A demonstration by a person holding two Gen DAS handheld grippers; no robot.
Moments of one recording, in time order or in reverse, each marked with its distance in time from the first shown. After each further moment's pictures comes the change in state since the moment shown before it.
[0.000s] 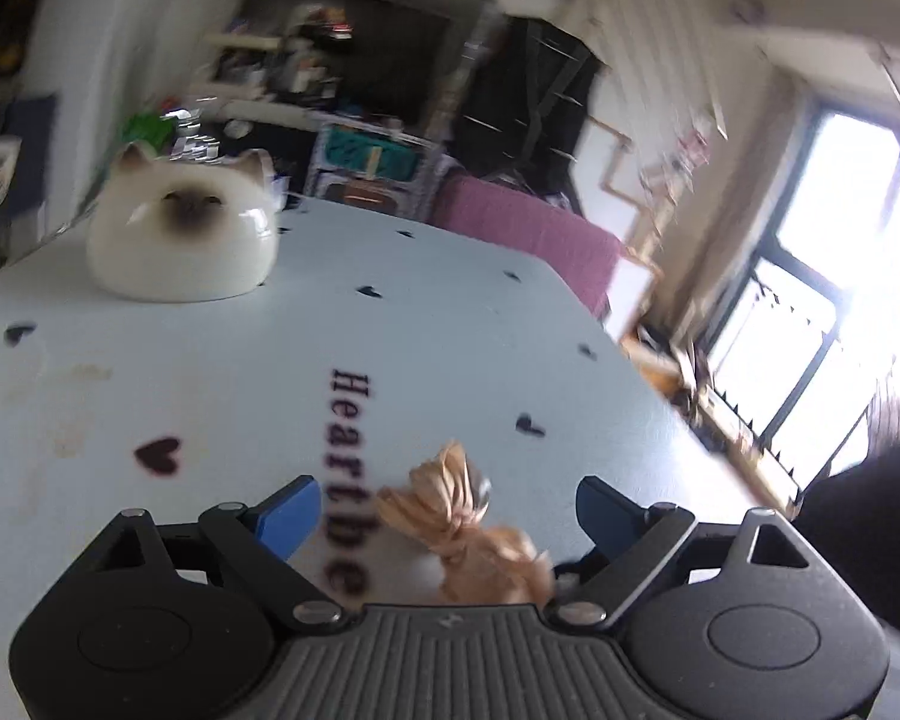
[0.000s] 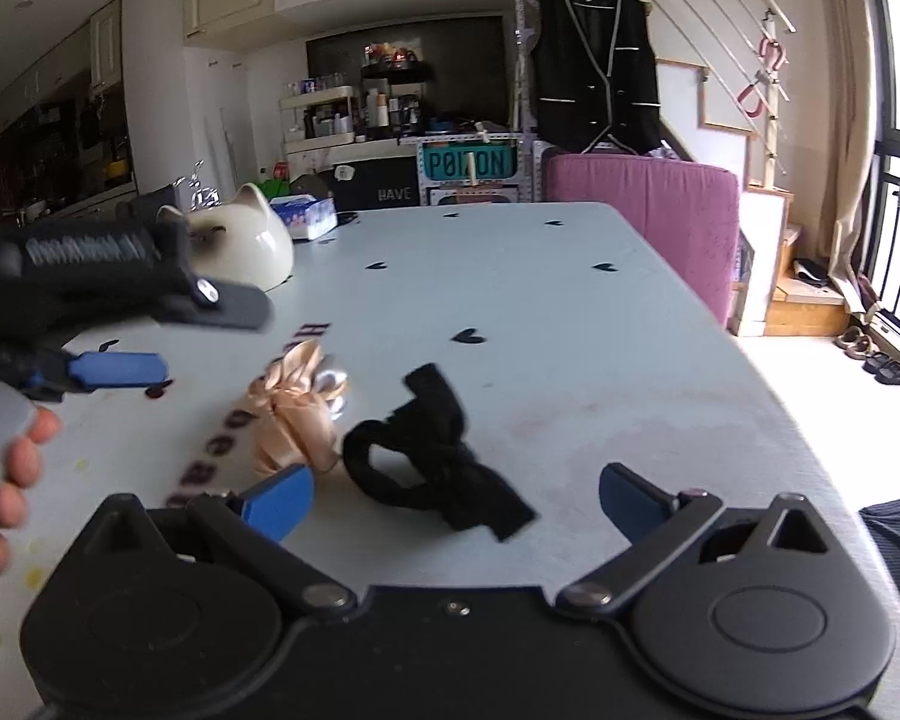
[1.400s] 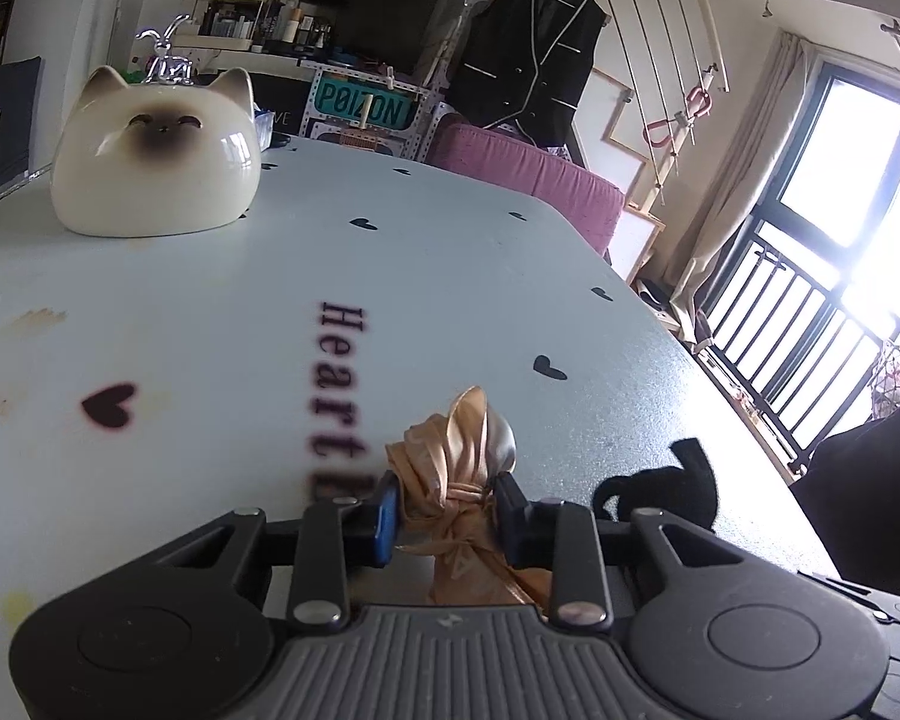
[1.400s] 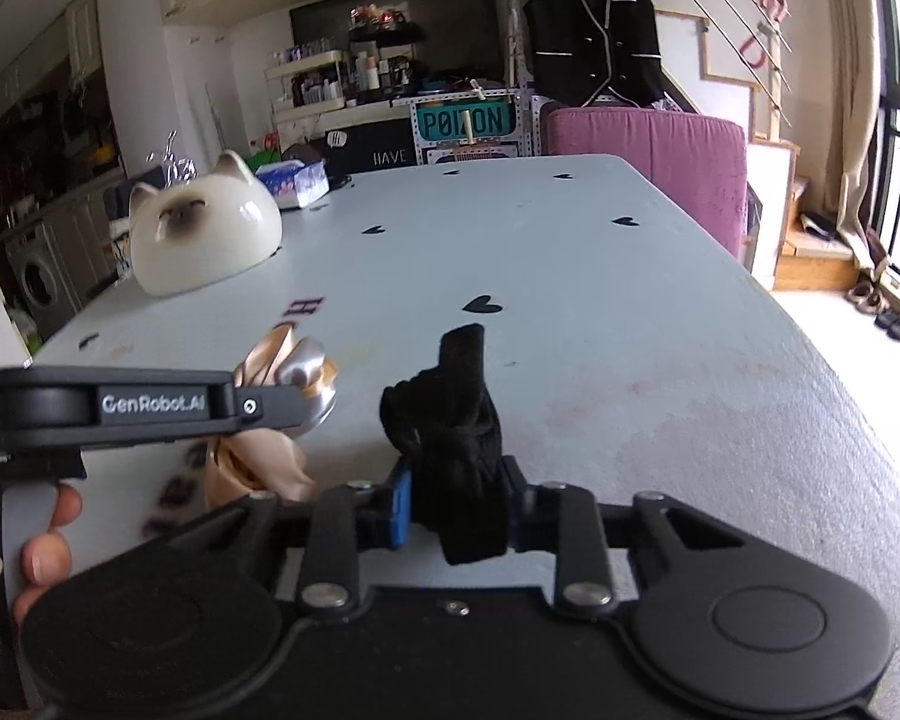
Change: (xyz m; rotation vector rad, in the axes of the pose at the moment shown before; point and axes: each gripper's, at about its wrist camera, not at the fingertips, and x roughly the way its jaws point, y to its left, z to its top) left arm 0.040 0.010 -0.007 -0.031 0.090 -0.004; right arm 0.041 0.004 0.006 0.049 0.086 0.012
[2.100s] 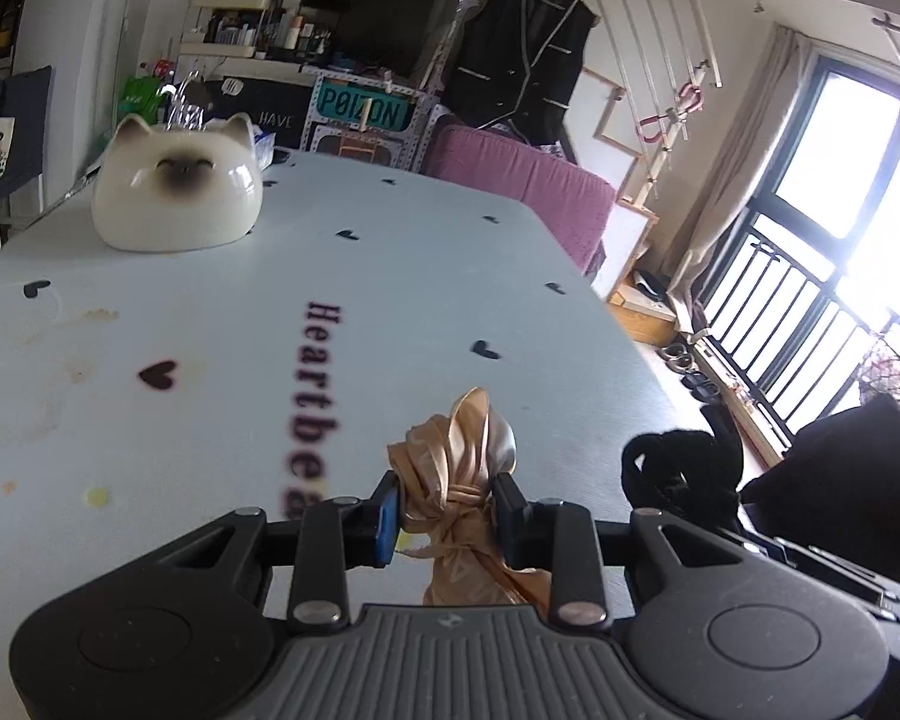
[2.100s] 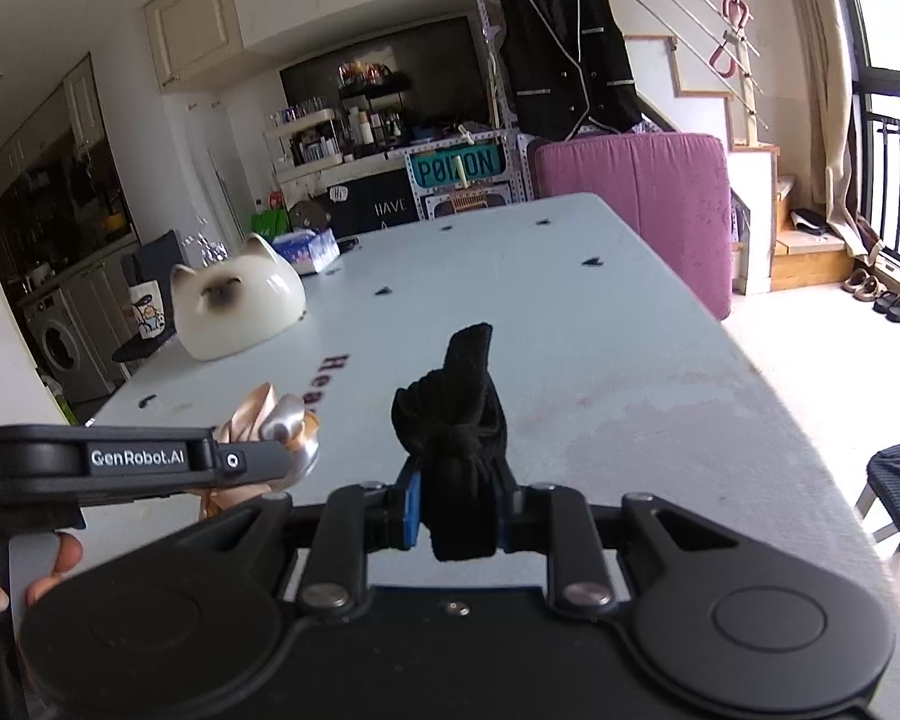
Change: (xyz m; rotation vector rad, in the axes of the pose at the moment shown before) left arm -0.091 -0.047 -0.009 0.015 0.016 0.017; right arm -0.084 -0.017 0.001 0.093 -0.078 0.040
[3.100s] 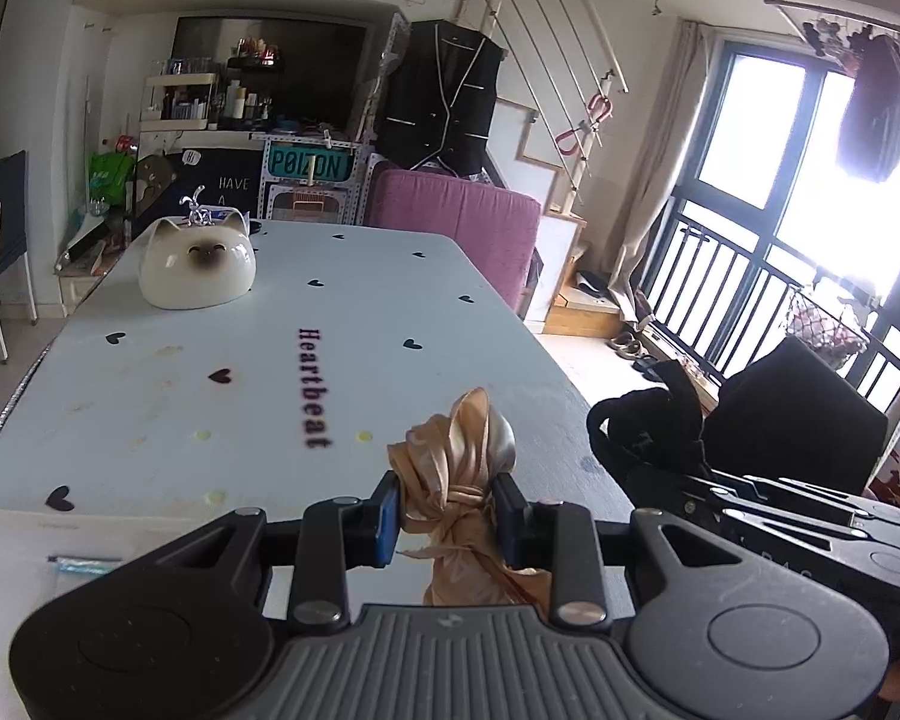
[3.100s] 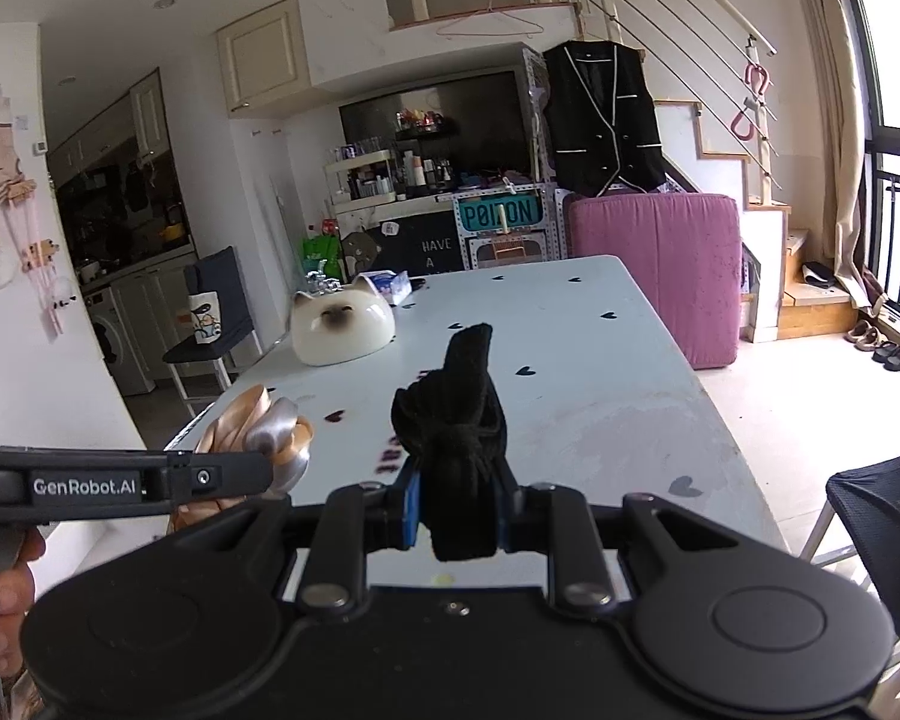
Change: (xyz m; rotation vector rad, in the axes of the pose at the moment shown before) left arm -0.206 -0.027 -0.059 0.143 -0.055 -0.055; right arm -0.195 0.049 -0.022 -0.068 -0.070 0.044
